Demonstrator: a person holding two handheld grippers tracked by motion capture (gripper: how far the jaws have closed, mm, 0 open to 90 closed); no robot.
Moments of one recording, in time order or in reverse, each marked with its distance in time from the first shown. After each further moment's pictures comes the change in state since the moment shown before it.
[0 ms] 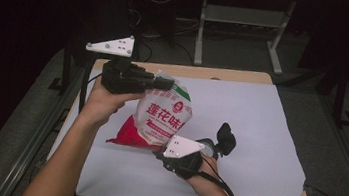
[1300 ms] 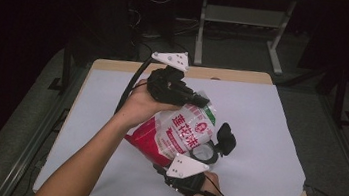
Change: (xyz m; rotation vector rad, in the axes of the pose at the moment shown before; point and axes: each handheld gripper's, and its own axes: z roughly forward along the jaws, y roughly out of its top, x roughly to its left) left arm -0.007 0.009 0.087 0.226 -0.062 0.017; right arm 0.027 -0.023 -0.011 -0.035 -0.005 -0.009
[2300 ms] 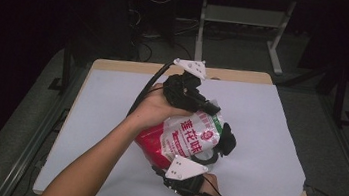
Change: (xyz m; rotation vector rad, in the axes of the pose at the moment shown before) left arm 0.000 0.006 0.034 0.082 -0.037 0.014; right arm 0.004 -0.001 0.001 -0.014 0.008 -0.004
